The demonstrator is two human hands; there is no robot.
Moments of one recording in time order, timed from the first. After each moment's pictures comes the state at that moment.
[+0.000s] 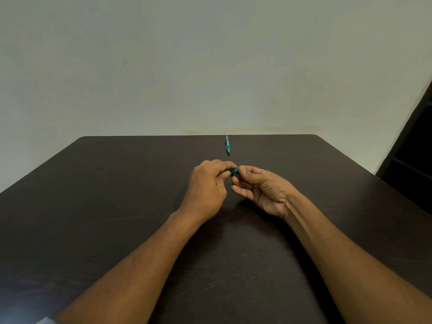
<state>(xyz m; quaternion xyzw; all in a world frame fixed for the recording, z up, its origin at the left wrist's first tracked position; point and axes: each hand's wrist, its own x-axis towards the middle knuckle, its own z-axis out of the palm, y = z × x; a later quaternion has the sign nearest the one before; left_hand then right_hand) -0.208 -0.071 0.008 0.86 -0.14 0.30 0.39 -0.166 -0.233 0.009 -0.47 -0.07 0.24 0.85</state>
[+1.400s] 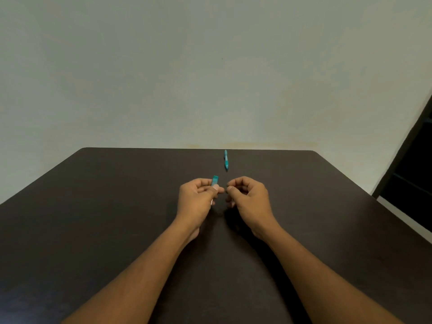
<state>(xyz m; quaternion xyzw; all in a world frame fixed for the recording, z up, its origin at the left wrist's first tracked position) -0.190 -0.067 0.002 0.70 0.09 0.16 0.69 -0.158 -0.205 -0.006 -0.76 -0.12 -0.09 0.64</state>
